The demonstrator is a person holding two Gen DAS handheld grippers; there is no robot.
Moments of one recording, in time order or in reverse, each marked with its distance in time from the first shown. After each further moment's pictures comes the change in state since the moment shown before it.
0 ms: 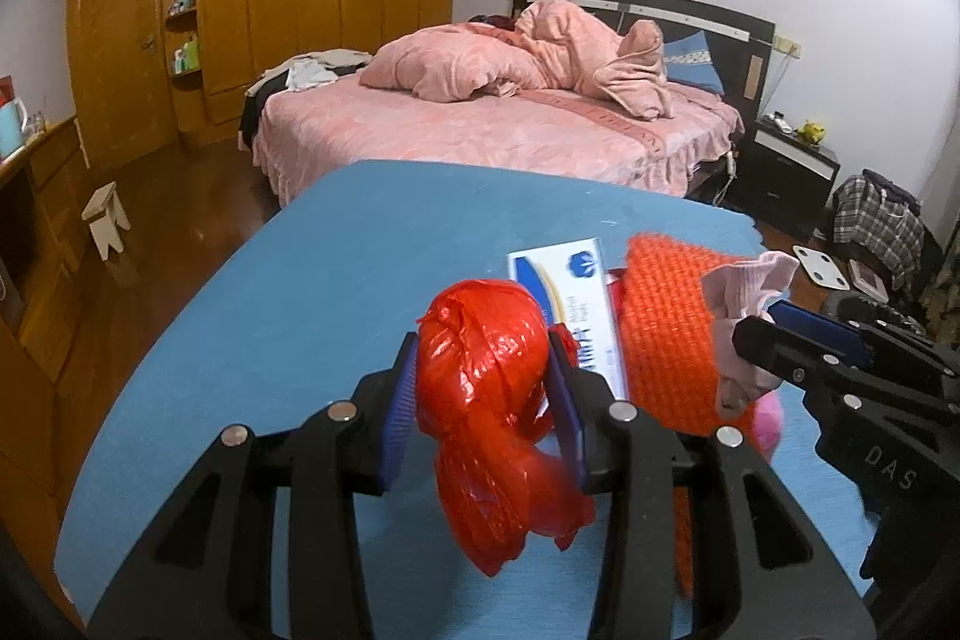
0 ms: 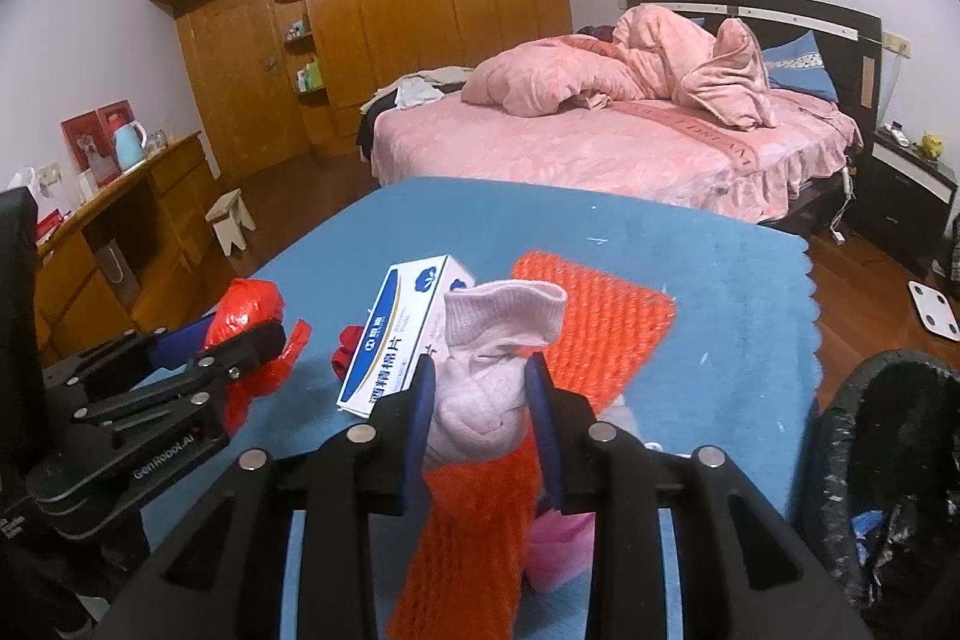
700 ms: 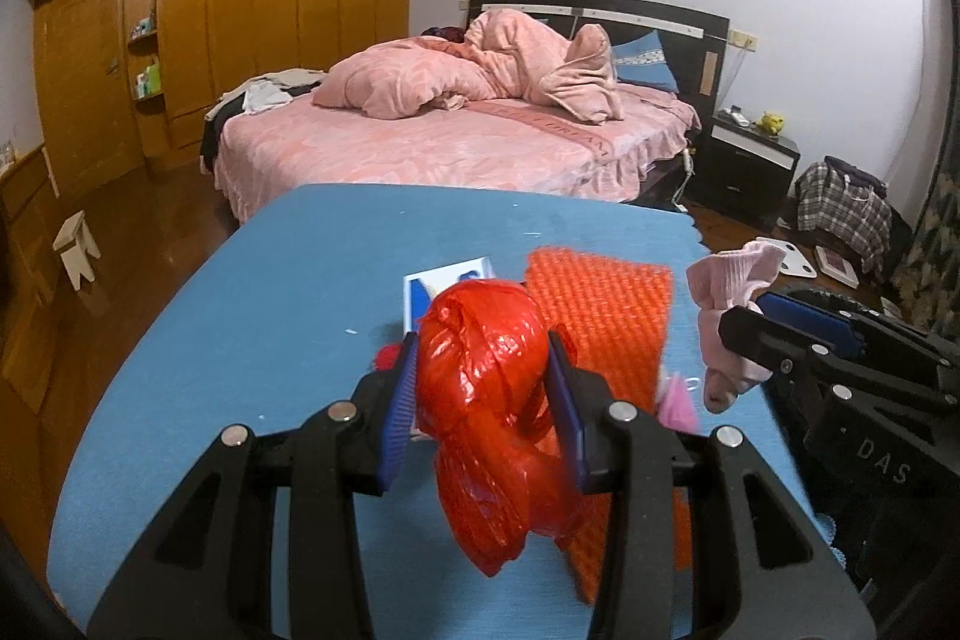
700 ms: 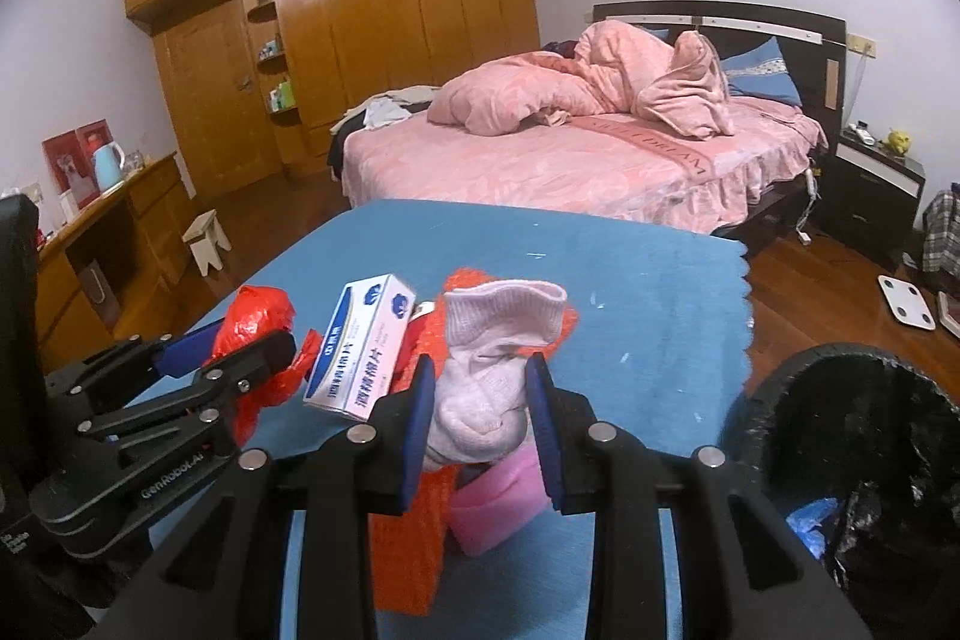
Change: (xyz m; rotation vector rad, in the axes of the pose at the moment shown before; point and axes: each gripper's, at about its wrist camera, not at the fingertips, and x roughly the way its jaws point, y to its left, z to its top) left arm -0.013 -0.050 0.004 0.061 -0.024 -0.078; right arm -0.040 -0.028 -0.001 0.033 -0.041 -0.065
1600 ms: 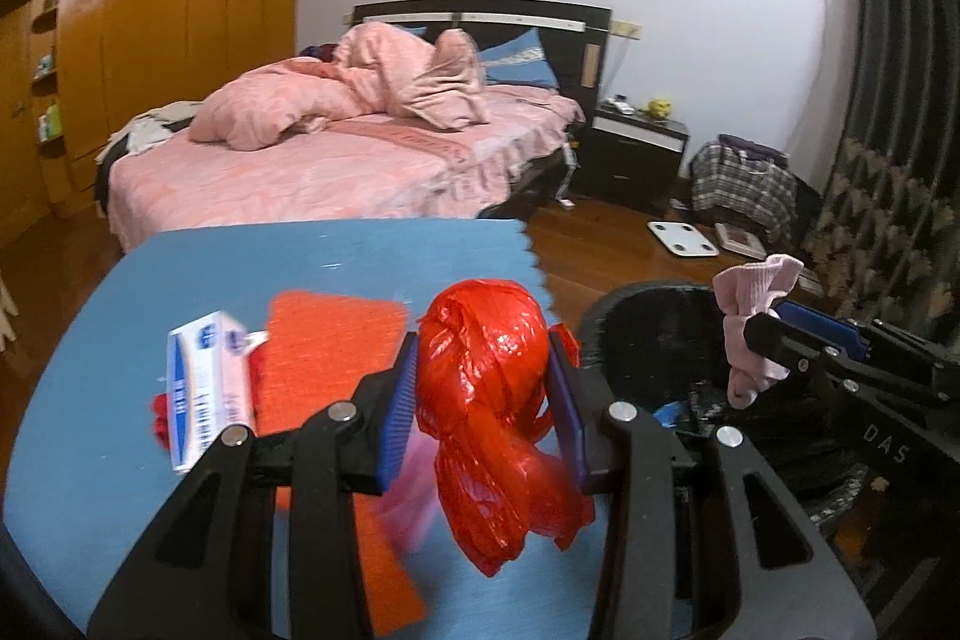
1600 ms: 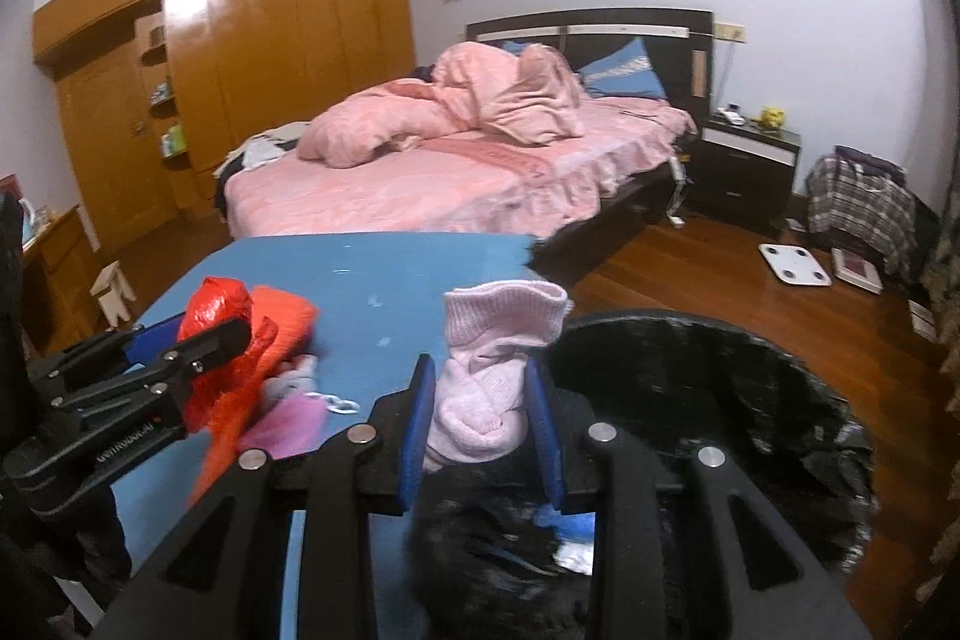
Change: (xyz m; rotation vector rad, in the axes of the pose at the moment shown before) left arm 0.002 -0.133 0.012 0.115 -0.019 -0.246; right arm -0.093 -0.125 -0.023 0.129 -0.055 -0.261
